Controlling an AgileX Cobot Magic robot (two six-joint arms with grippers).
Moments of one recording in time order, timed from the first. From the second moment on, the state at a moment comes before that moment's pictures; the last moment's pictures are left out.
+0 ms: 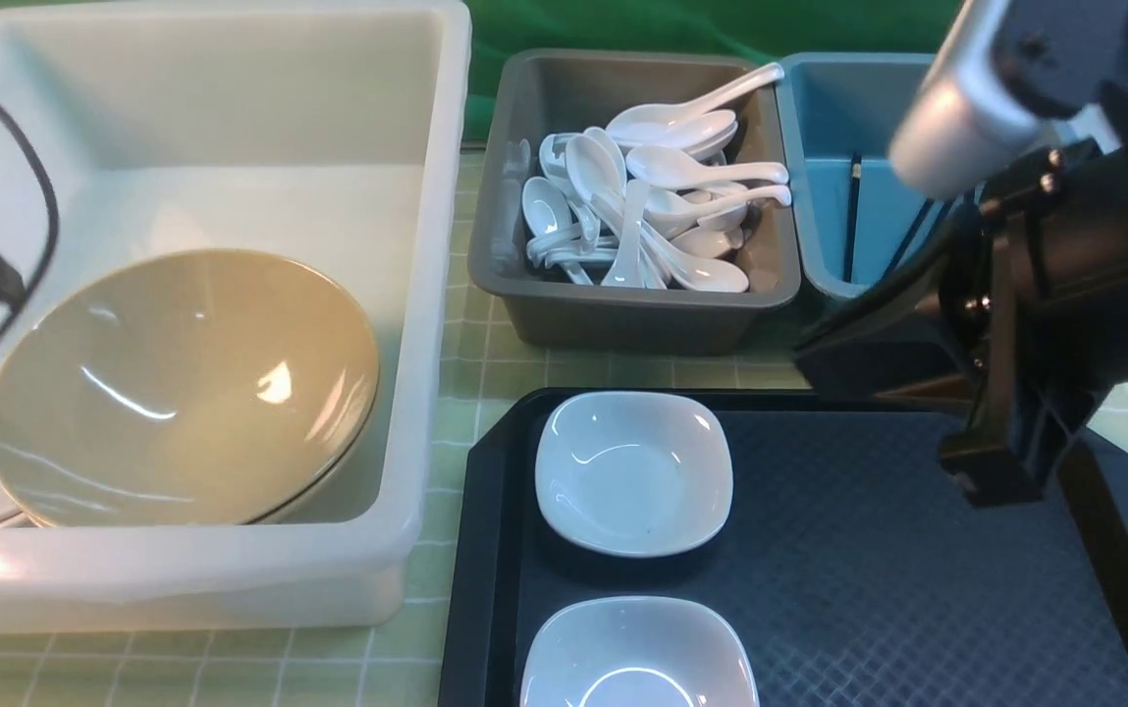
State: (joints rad) right arm 0.56 1.18 -1.19 0.33 0.82 -0.45; left arm 0.39 1.45 -1.33 -0.37 1.22 0.14
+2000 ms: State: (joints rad) right arm 0.56 0.92 -1.02 0.30 0.78 -0.39; left arm -0.61 2.17 -1.70 -0.16 1.16 -0.09
